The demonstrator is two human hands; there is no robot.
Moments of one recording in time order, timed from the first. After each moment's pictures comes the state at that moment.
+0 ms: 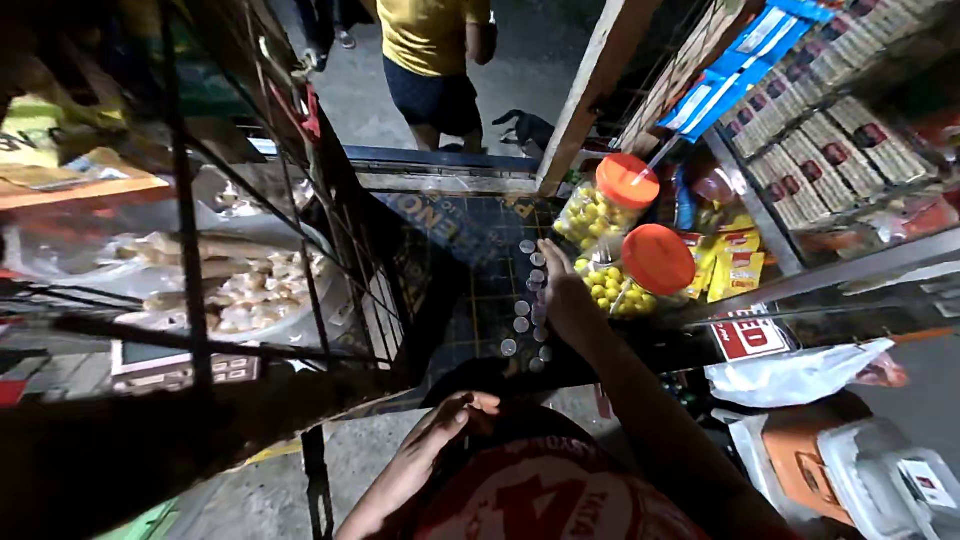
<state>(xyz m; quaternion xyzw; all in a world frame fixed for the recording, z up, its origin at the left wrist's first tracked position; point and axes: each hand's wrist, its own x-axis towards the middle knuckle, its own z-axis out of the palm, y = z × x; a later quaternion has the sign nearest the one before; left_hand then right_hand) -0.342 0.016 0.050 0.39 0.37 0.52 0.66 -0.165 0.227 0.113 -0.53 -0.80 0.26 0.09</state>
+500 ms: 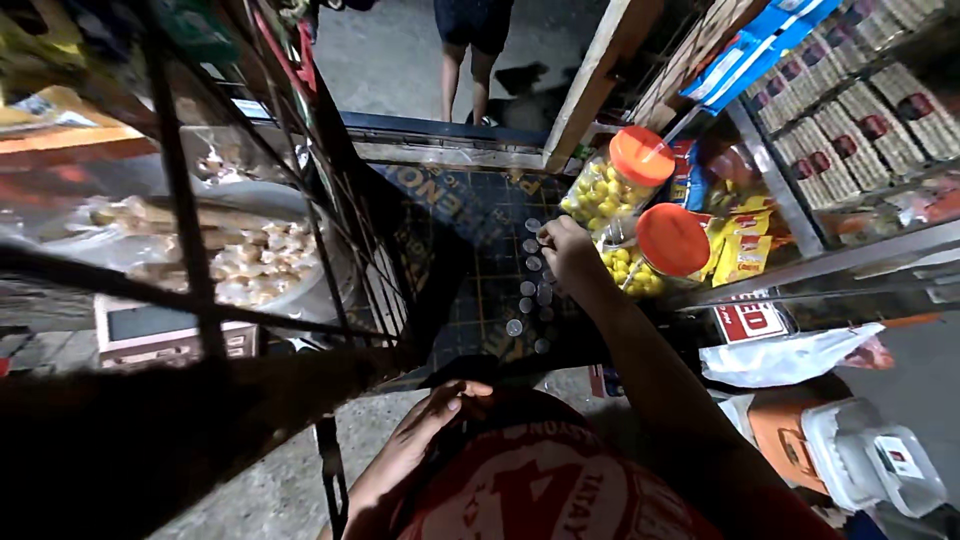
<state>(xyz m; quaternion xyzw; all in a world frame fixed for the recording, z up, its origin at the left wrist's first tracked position) -0.354 0.005 0.049 0.36 0.39 0.51 0.68 -0.171 0.258 0.102 -0.48 -0.85 0.18 0.14</state>
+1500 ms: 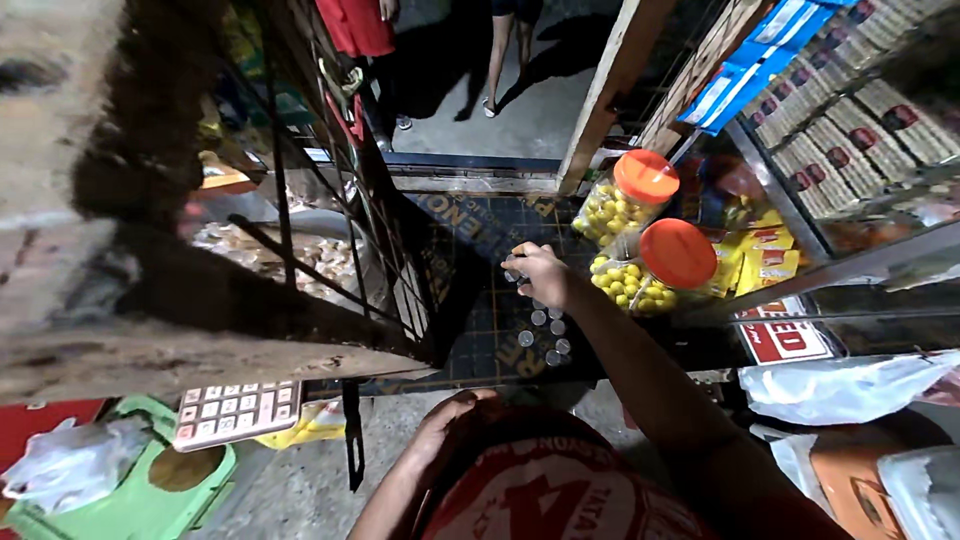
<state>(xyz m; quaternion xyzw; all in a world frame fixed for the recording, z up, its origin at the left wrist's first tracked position) -0.344 0.000 0.013 0.22 0.43 0.49 0.72 -0.212 0.258 0.117 -0.41 -0.85 0.31 -0.08</state>
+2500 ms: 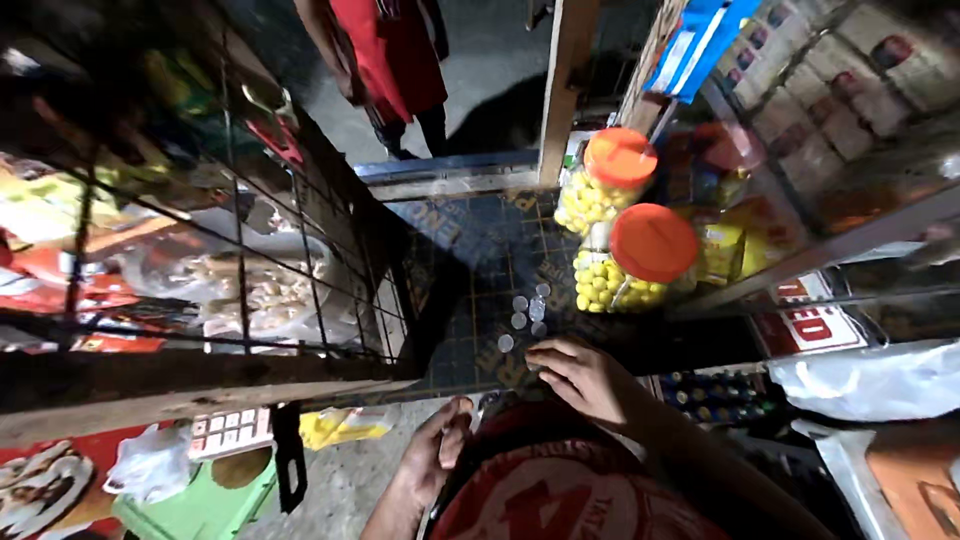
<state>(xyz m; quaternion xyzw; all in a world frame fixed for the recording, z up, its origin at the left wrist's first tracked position) -0.322 -0.006 0.022 0.02 0.43 0.53 0.73 -0.082 0.163 0.085 -0.23 -0.89 0.31 0.22</state>
